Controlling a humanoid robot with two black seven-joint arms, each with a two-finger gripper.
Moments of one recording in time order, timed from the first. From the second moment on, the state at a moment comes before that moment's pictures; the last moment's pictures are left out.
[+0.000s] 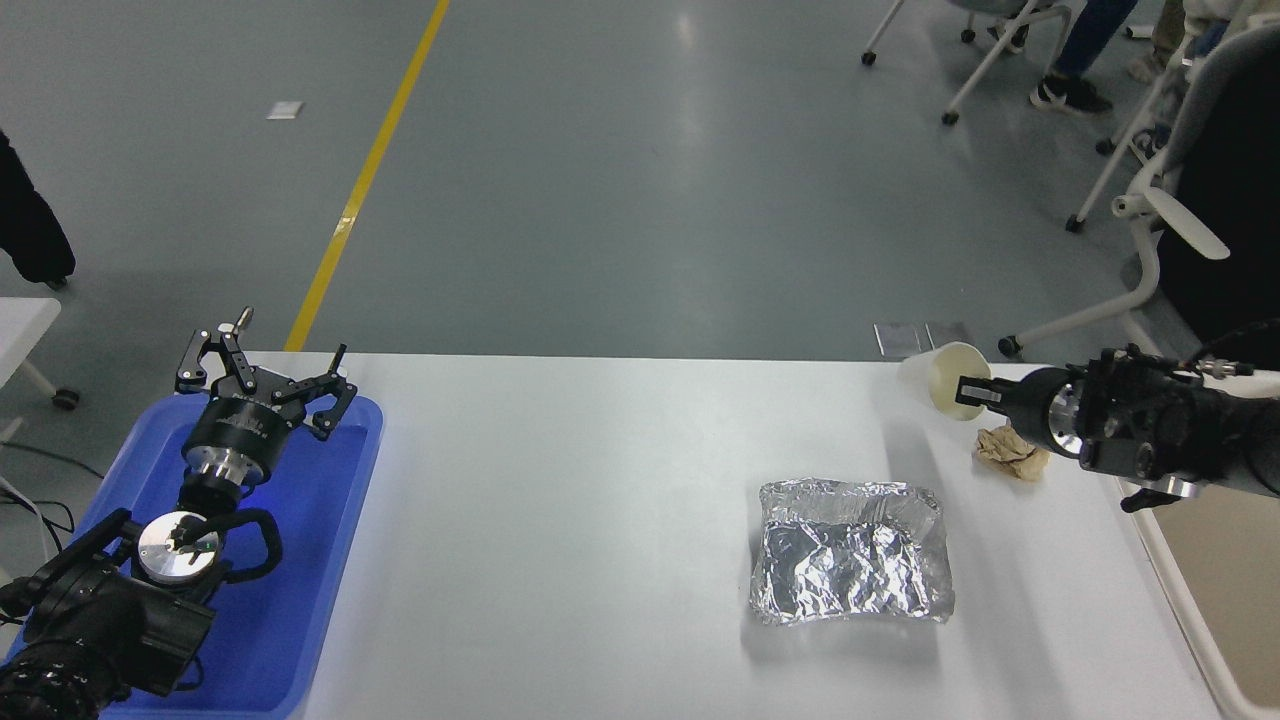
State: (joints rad) left arm -0.56 0.26 -1.02 -0.40 -0.29 -0.68 -0.10; right arm 1.46 -0.43 -1.25 0.90 -0.19 -0.06 0.30
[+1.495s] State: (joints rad) left arm -0.56 0.26 -1.02 -0.40 -0.29 -0.68 -0.10; right arm 1.68 -0.70 -1.31 0.70 -0.31 0.32 0.25
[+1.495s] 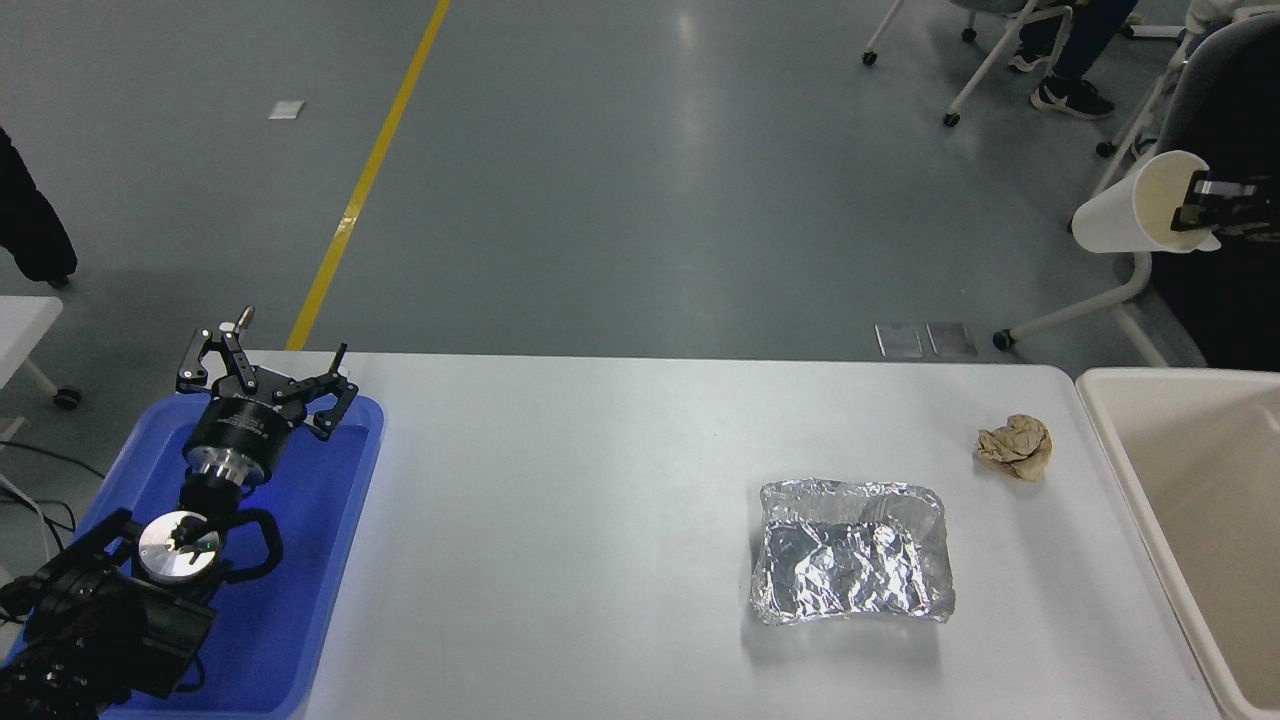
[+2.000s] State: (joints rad) left arm -0.56 0.26 -1.03 -0.40 -0.29 -0.68 -0.10; right arm 1.06 -0.66 -1.05 0.20 -0.24 0.19 0.11
